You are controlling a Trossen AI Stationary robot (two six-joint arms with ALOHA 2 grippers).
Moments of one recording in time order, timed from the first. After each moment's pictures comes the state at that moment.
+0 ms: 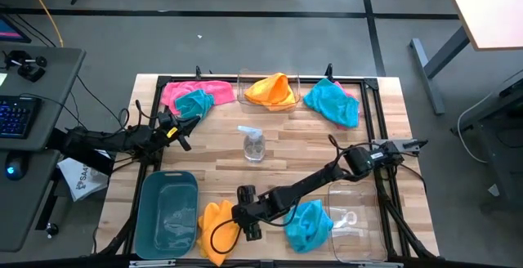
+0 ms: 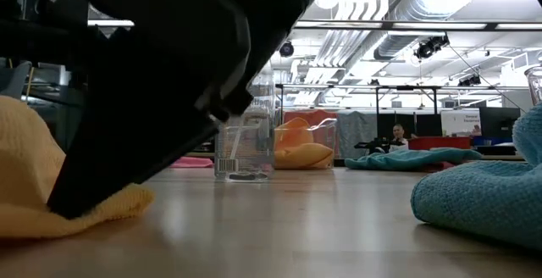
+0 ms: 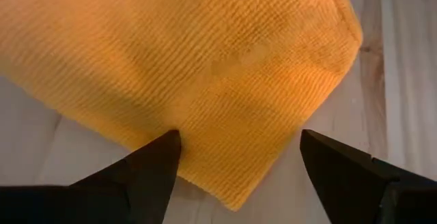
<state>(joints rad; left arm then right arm) -0.11 0.03 0.01 0.07 -0.71 -0.29 0.42 2.41 1.87 -0.39 0.16 0.17</state>
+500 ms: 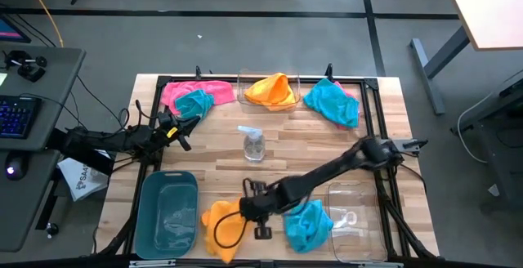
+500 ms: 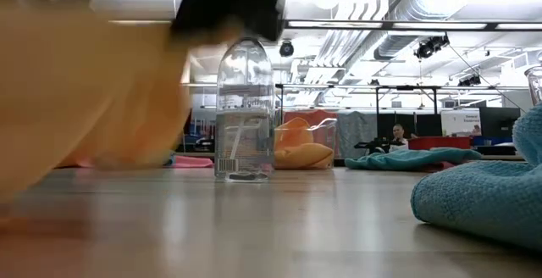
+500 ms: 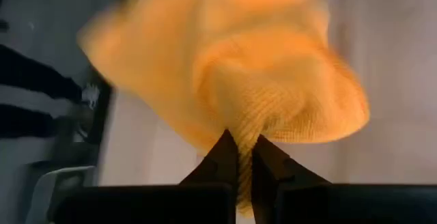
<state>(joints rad) -0.11 0.03 0.01 0.07 -0.71 -0.29 0.41 2.16 1.87 -0.67 0.02 0.31</state>
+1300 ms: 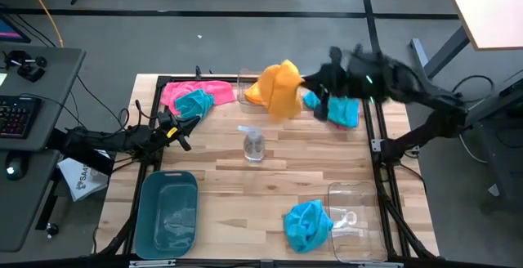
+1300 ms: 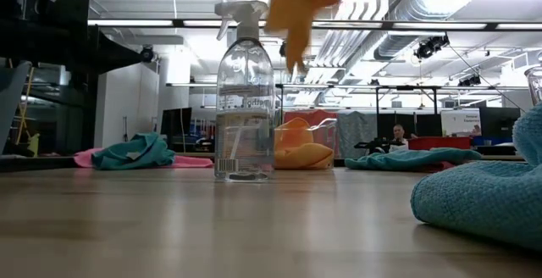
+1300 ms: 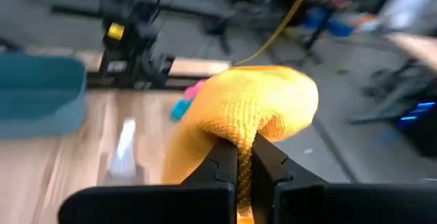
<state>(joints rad) -0.11 0.03 0.01 0.07 -0.71 -0.29 -0.14 1.37 1.81 -0.83 0.18 -0.21</state>
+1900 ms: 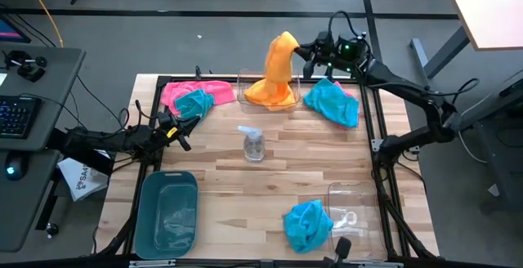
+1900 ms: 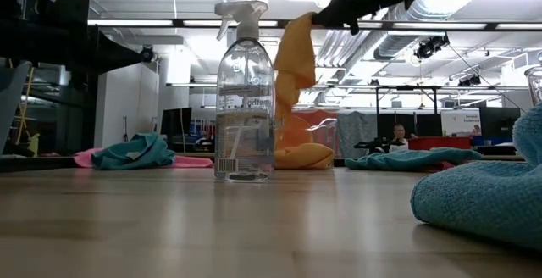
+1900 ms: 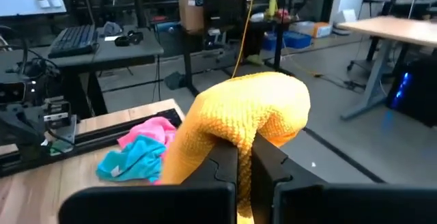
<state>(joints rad) -0.11 0.03 0.01 0.07 -0.71 -0.29 -0.70 1.38 1.19 0.05 -0.25 -0.04</state>
